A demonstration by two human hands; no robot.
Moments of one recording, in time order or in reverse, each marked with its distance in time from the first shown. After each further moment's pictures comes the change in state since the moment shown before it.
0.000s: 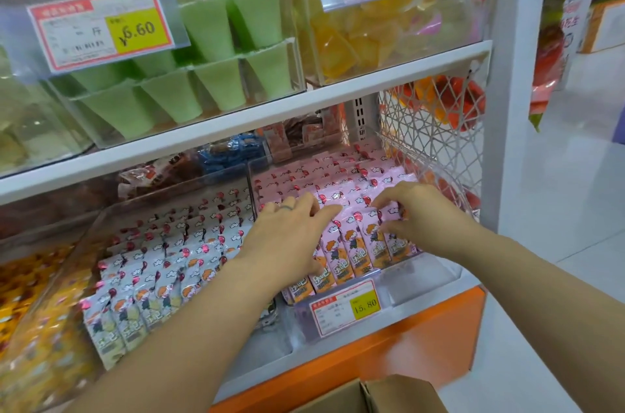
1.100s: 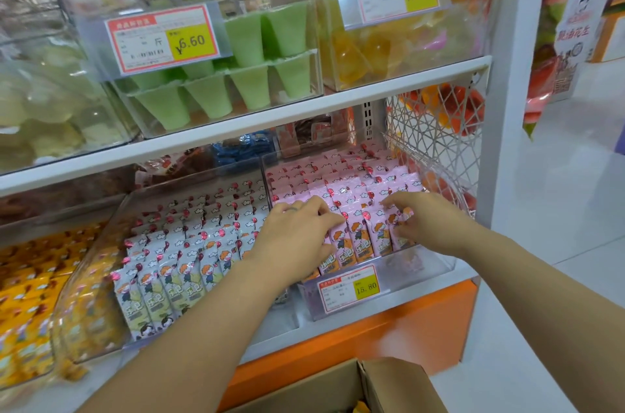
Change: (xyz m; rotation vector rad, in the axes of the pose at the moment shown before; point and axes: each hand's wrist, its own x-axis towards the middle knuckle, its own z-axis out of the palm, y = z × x) left_hand -0.024 0.009 -0.009 -0.155 0.027 -0.052; right_hand -0.011 0.005 -0.001 -0.044 -0.084 0.075
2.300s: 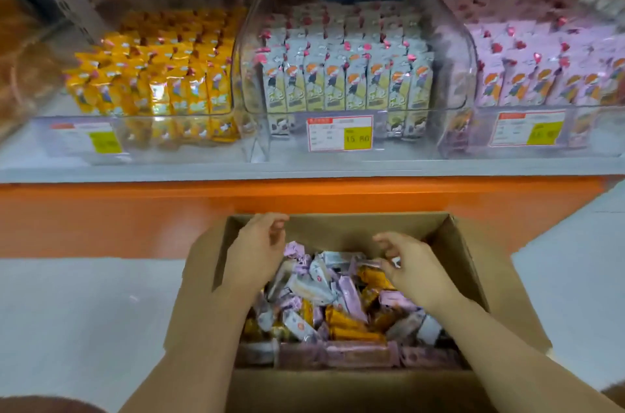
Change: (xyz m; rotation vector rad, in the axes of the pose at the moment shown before) left_hand -0.293 -0.067 0.191 -0.749 0.091 -0.796; right_hand -0.146 -0.090 0.259 0.201 -0.326 -0.057
